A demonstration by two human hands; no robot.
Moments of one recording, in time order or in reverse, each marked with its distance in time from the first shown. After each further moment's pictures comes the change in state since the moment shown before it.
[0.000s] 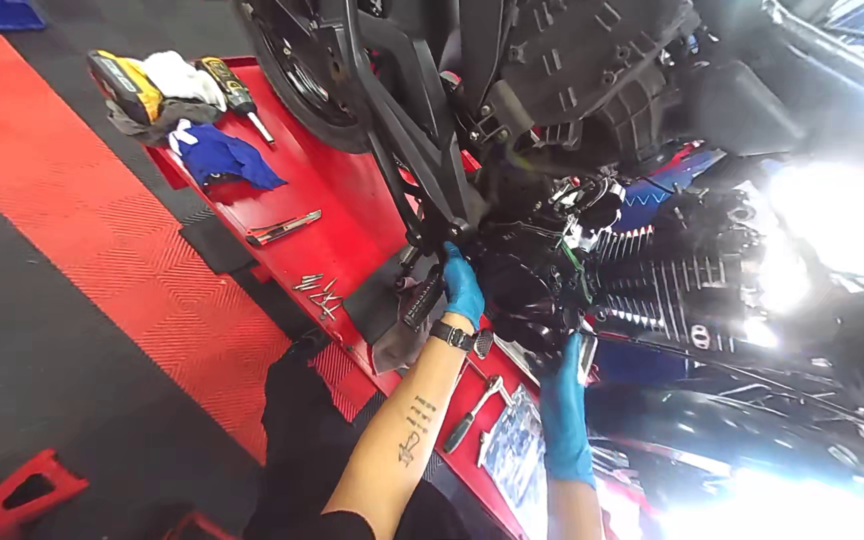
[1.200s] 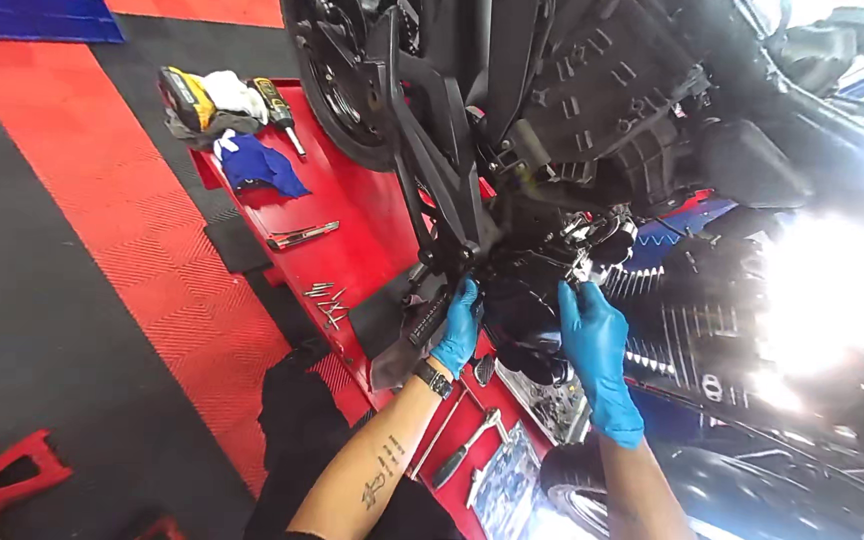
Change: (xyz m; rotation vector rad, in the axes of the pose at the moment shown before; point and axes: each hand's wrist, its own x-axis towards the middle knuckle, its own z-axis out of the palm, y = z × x) left_hand 0.007 -0.034 -0.042 -0.121 -0.413 0.195; right_hand 0.050 -0.123 0.056 -1.041 -0.042 -0.944
